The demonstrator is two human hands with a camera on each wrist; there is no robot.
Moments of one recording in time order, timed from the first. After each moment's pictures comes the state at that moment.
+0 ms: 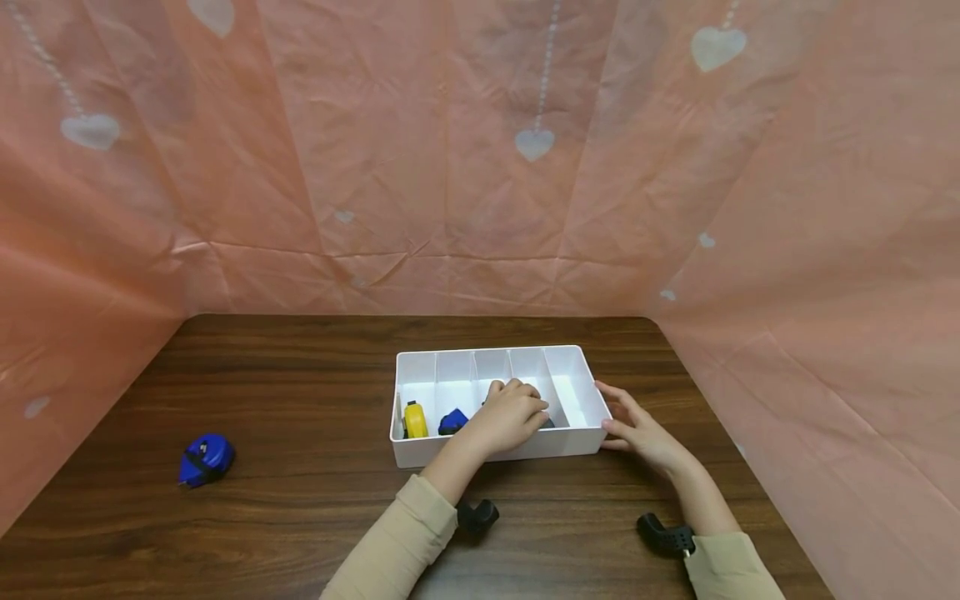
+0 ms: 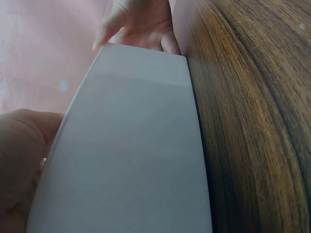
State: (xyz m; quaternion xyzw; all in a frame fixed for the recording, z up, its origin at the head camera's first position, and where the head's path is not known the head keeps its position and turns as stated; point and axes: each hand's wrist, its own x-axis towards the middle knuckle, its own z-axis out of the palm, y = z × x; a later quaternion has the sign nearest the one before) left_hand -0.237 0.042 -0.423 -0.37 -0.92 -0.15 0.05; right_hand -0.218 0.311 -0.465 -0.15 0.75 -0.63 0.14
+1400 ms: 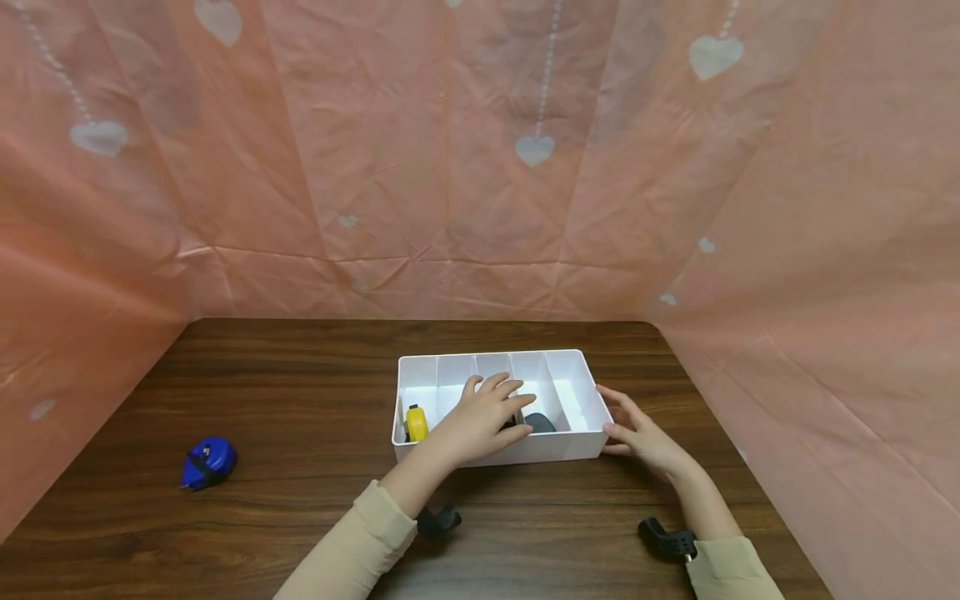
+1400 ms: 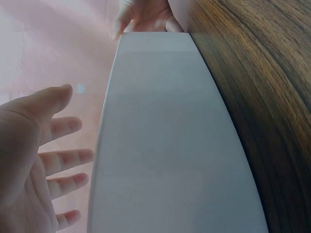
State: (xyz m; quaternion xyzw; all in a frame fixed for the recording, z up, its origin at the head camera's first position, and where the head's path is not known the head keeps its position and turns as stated) left_hand -0.224 0.000 -0.404 -0.39 -0.91 -0.13 0.09; right_hand -0.220 0.310 -0.465 -0.15 0.75 -0.63 0.14
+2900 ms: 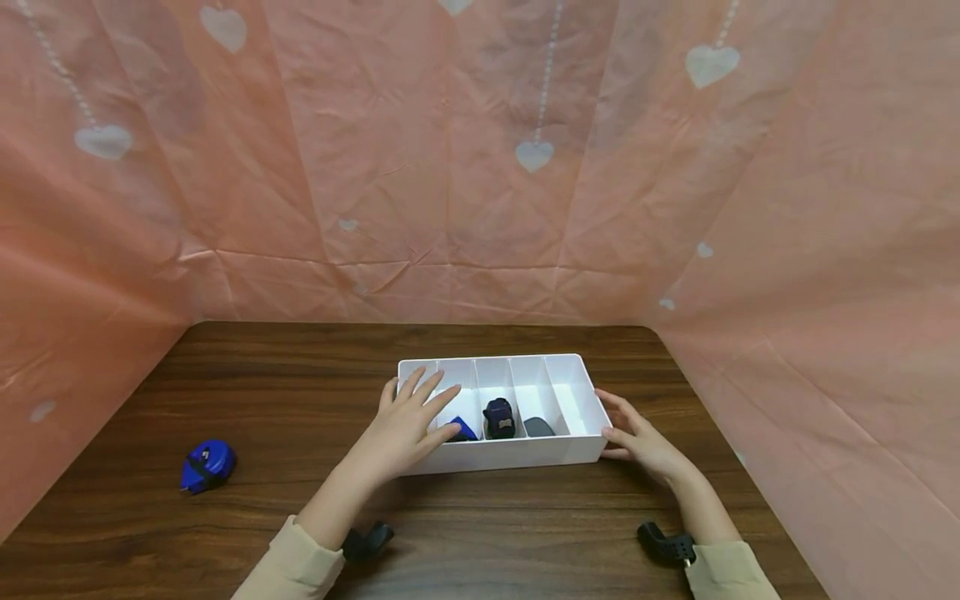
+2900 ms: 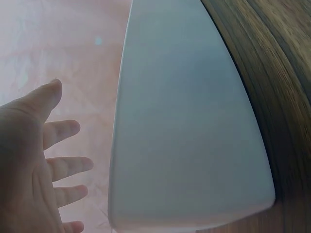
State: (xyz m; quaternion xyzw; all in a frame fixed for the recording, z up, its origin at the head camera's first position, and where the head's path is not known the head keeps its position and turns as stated) left_hand -0.207 -0.089 -0.403 -0.30 -0.93 -0.17 0.11; right_hand -0.225 0.310 -0.469 -0.14 0.75 -0.63 0.15
